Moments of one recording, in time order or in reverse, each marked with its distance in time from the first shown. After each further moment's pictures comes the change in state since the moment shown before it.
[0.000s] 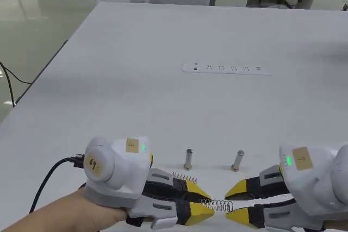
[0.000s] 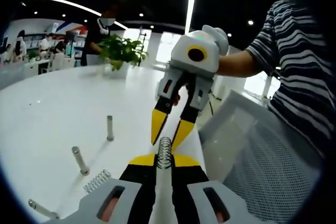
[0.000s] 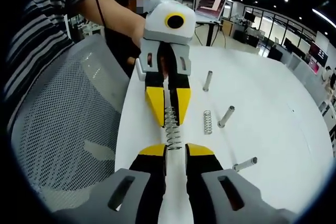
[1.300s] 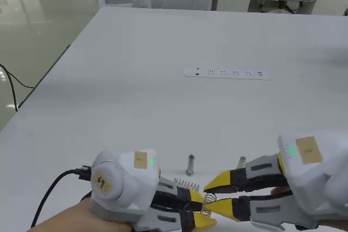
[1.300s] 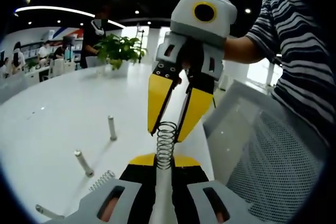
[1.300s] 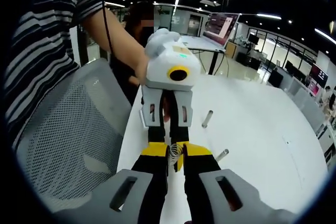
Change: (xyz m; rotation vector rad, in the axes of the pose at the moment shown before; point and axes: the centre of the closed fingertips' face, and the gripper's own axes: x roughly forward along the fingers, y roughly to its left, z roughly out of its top) left arm 0.003 0.001 -0.005 0.081 0.043 0.045; right arm -0.003 0.004 0.069 -0.109 -0.156 -0.019
